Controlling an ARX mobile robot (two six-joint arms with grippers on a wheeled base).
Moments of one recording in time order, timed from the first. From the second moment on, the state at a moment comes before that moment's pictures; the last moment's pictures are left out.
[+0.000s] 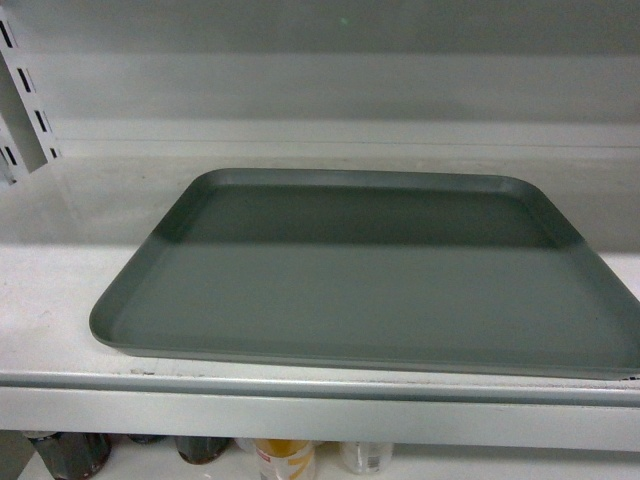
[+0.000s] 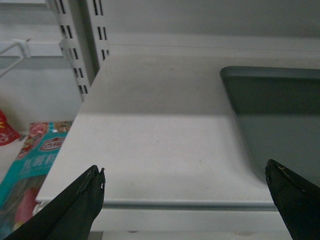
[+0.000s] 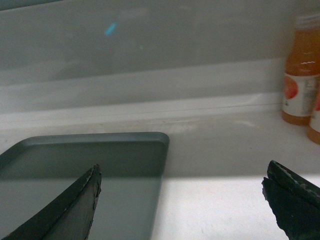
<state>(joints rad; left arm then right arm) 0.03 0.51 0.19 0.08 0.04 -0.02 0.06 0.65 0.13 0.54 -0.06 0.13</state>
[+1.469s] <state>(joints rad) -0.17 1.73 0.75 0.47 0.01 -0.02 0.11 1.81 0.74 0.61 0.01 0.10</state>
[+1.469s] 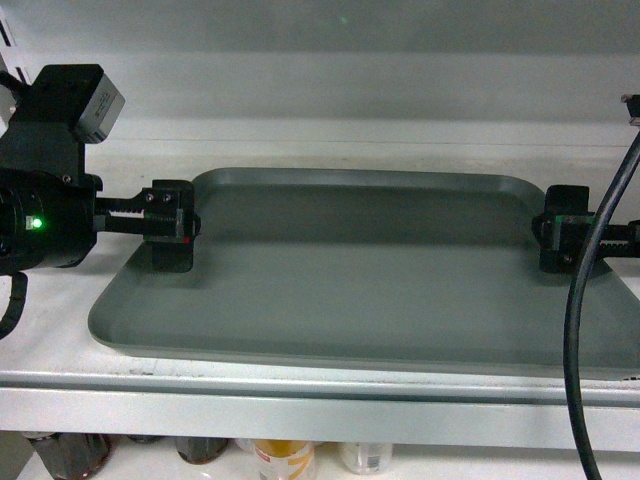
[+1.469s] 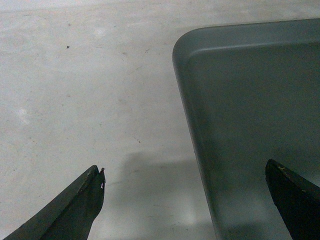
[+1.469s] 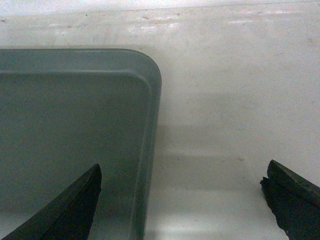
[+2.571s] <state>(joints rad) -0.20 1.74 0.70 0.54 0.02 -0.01 0.15 1.84 0.70 0.69 0.03 0.10</state>
